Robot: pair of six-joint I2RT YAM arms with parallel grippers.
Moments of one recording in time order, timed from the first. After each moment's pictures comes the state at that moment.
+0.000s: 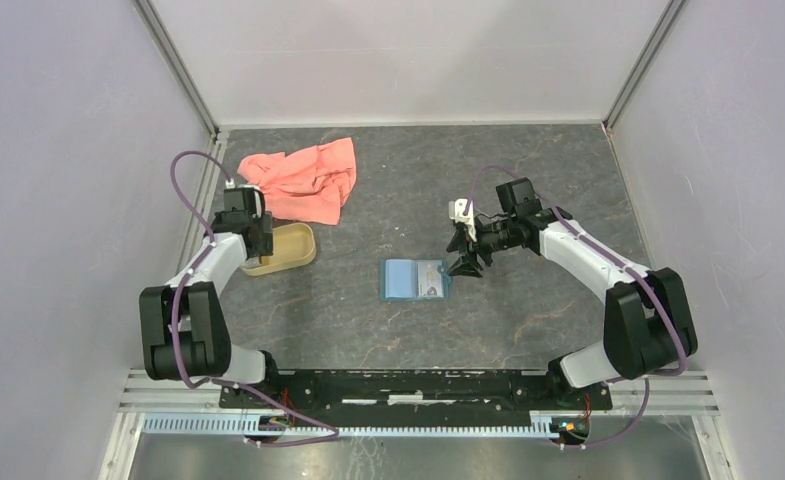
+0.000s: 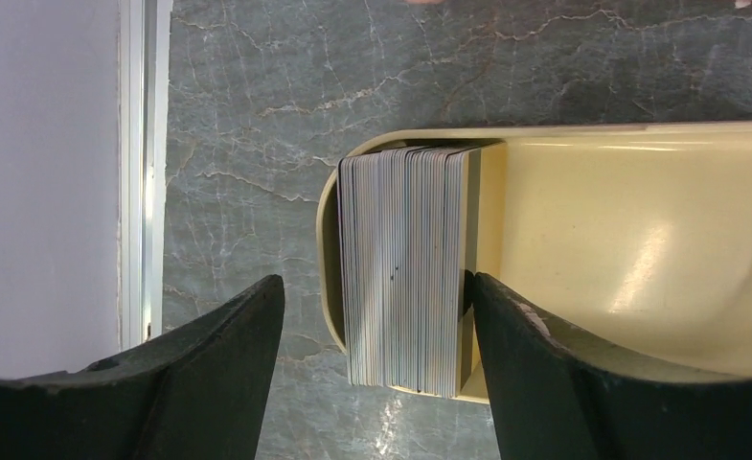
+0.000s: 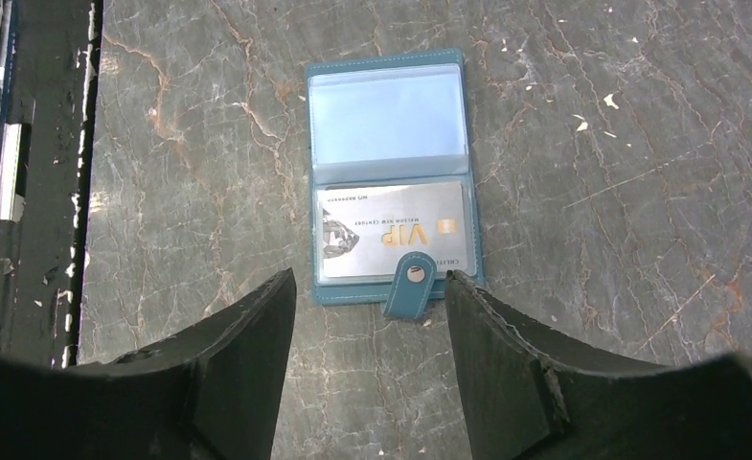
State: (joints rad) left arm 0.08 1.41 0.81 -0.34 -0.34 0.07; right arm 0.34 1.46 0.94 -0.50 -0.95 -0.87
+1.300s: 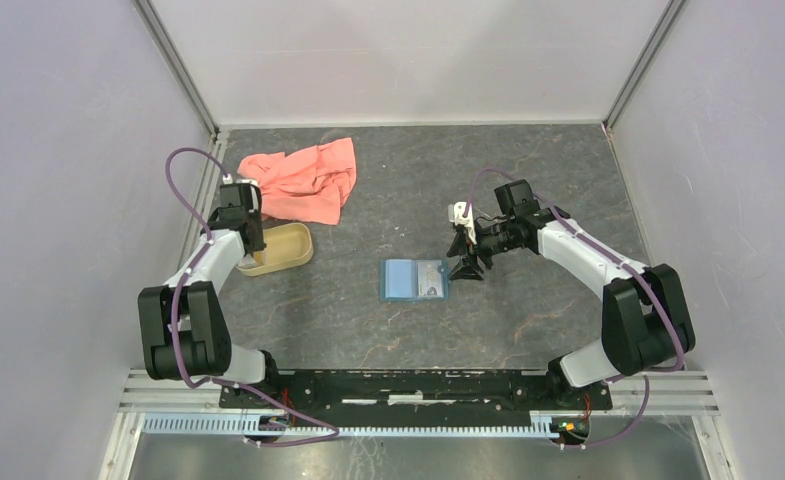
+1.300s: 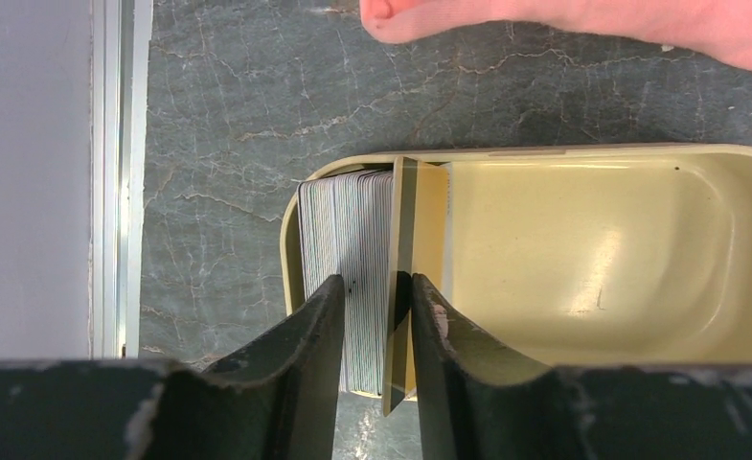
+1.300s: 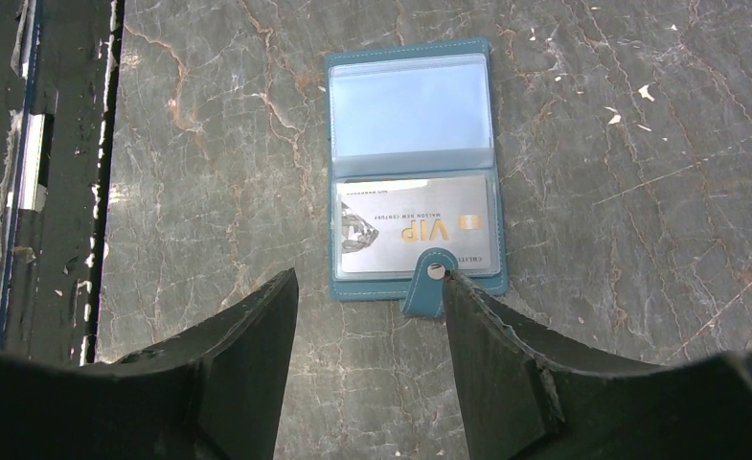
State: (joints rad) left arm 0.11 1.42 0.85 -0.34 -0.26 0.05; right arm 0.34 1.48 0.94 -0.54 -0.97 -0.90
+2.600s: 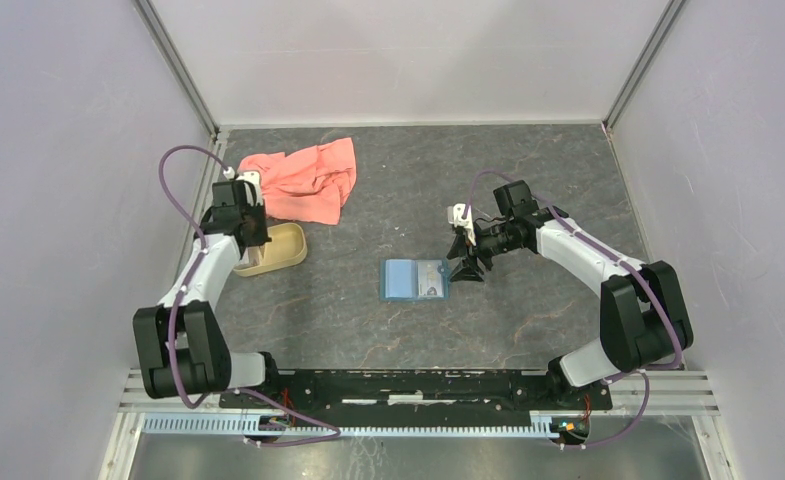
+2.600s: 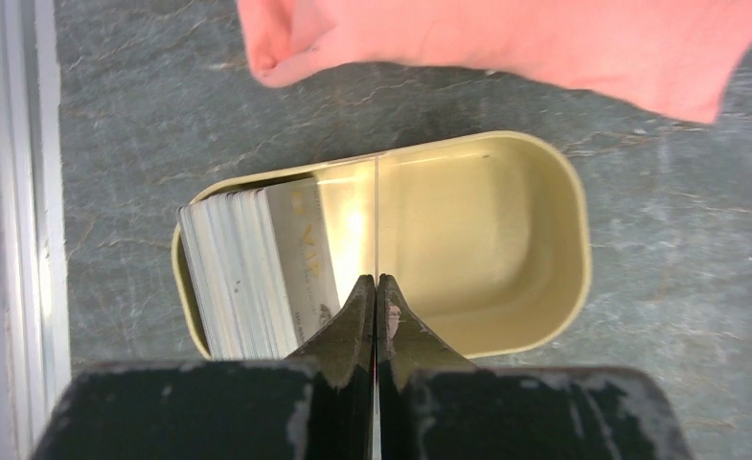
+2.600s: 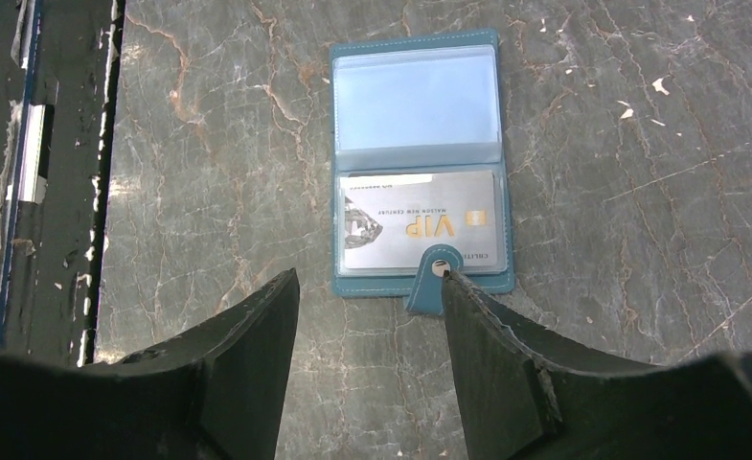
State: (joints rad) left arm 0.11 1.34 0.86 -0.37 -0.05 0.04; right arm 0.34 1.50 0.94 -0.55 -0.97 -0.92
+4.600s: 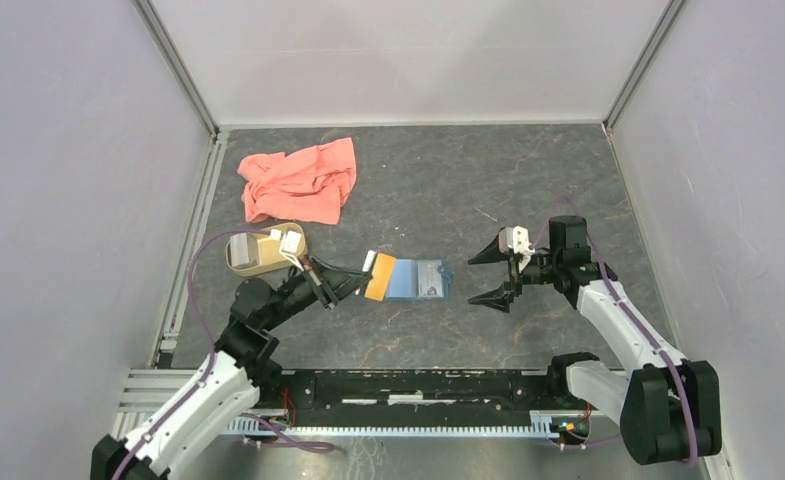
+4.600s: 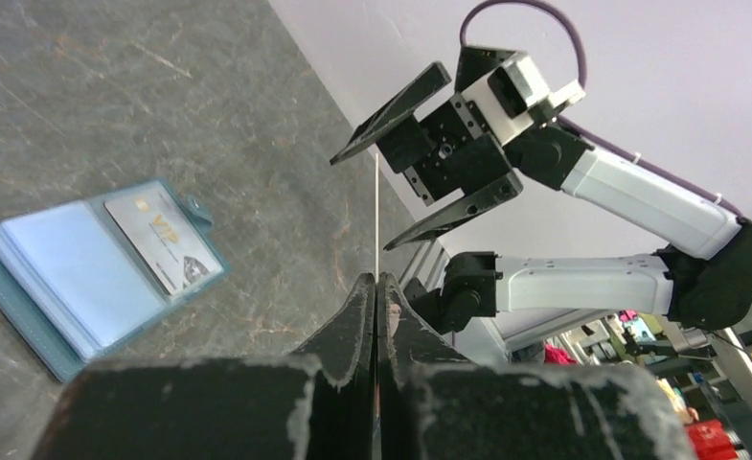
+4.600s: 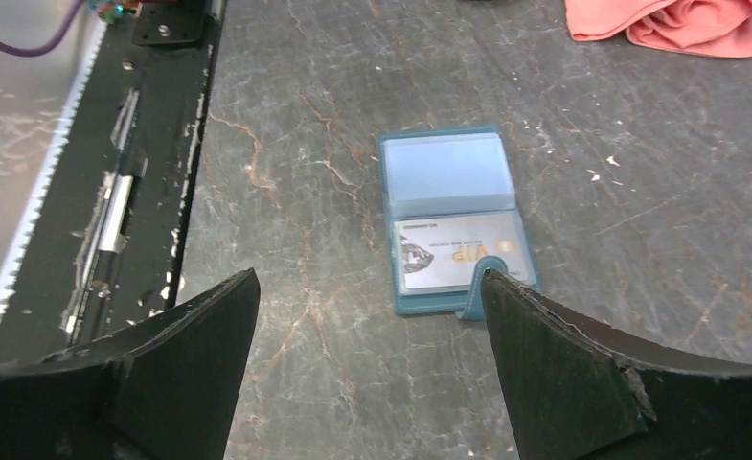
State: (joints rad) left arm -0.49 0.45 0.21 0.37 0.46 -0.92; right arm 0.12 1.04 0.56 -0.31 -1.29 -0.82
